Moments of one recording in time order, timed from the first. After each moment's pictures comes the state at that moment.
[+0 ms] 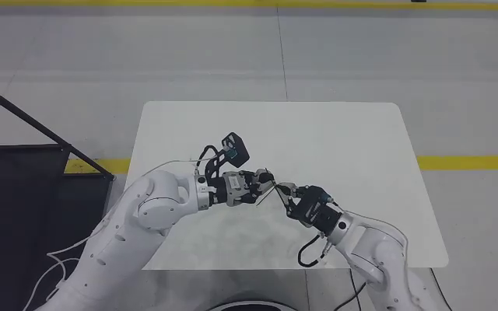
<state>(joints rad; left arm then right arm) 1.01 -1.06 -1.06 -1.81 0.48 -0.51 -0.68 -1.41 -1.18 1.28 -1.95 -1.34 -0.57 0.15</state>
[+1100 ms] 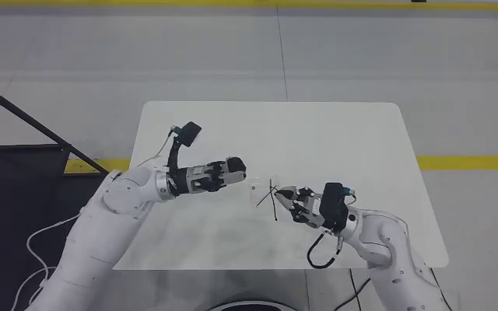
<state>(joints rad) 1.02 -1.02 -1.20 -1.56 -0.33 -0.68 -0.96 -1.29 -1.16 1.29 -1.70 -1.06 -0.93 0.01</state>
